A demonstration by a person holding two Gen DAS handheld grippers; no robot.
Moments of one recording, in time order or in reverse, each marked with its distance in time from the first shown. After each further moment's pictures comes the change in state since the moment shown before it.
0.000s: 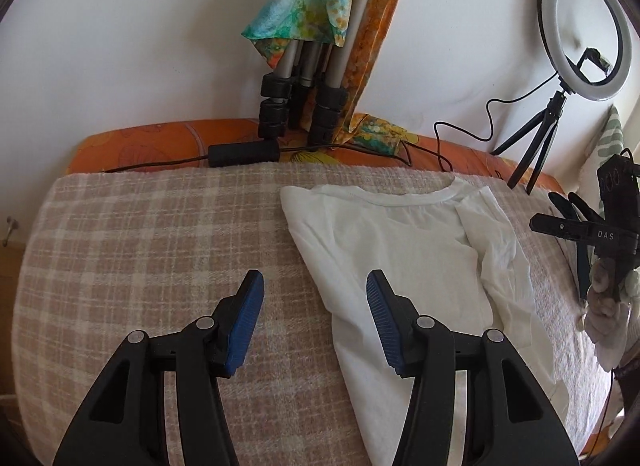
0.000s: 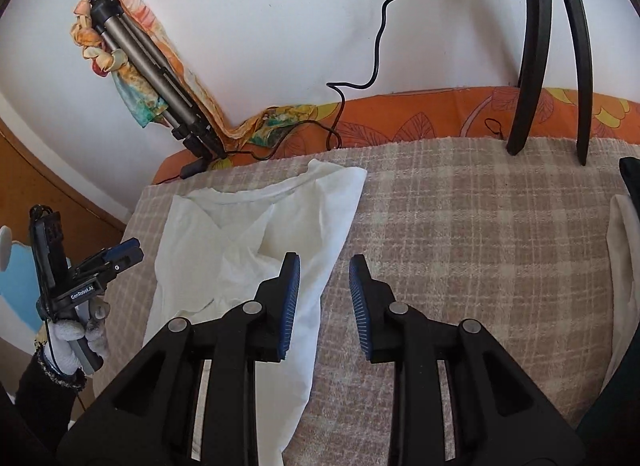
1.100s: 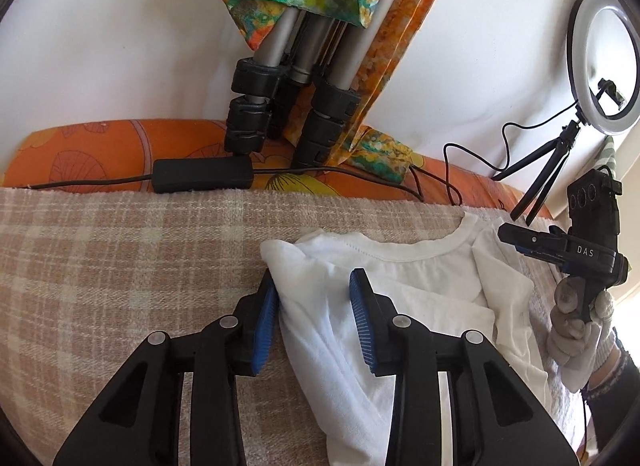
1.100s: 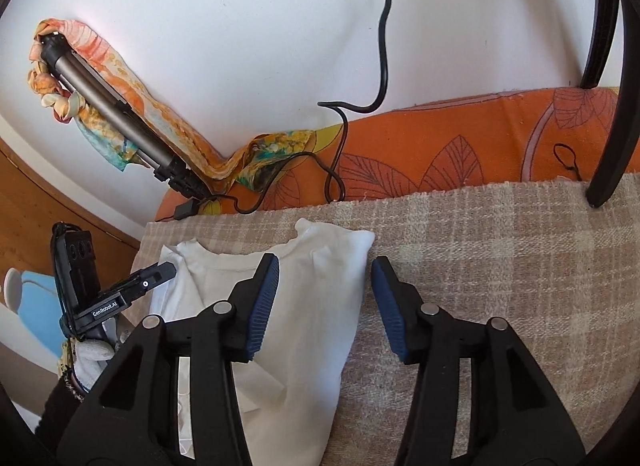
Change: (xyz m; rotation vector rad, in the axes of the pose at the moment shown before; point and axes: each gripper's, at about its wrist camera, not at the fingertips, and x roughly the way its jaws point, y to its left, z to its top) left arm 0.060 0.006 0.032 -0.024 -0.007 -0.096; right arm 0.064 -0.004 0.046 -0.001 0.006 0.116
